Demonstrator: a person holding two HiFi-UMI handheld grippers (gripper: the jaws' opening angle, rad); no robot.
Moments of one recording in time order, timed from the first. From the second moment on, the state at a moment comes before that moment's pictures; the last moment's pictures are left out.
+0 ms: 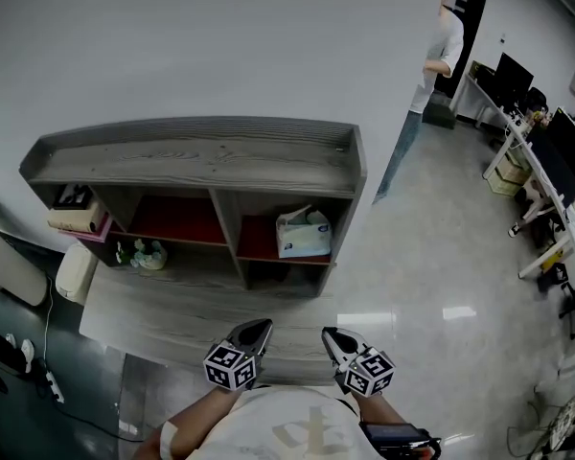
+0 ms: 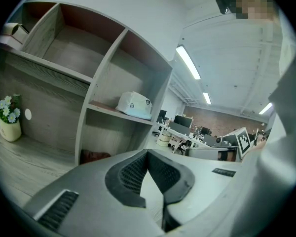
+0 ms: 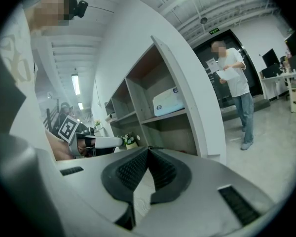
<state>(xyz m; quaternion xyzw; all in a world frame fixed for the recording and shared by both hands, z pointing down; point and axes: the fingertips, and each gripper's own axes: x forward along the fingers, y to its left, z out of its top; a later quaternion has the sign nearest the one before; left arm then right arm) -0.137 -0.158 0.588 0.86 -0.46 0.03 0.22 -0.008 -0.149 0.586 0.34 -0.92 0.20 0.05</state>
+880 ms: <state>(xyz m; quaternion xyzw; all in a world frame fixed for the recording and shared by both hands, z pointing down) -0.154 -0.211 0.561 0.87 -0.45 0.03 0.19 -0.030 -0.172 0.585 0.37 -0.91 0.19 0.04</state>
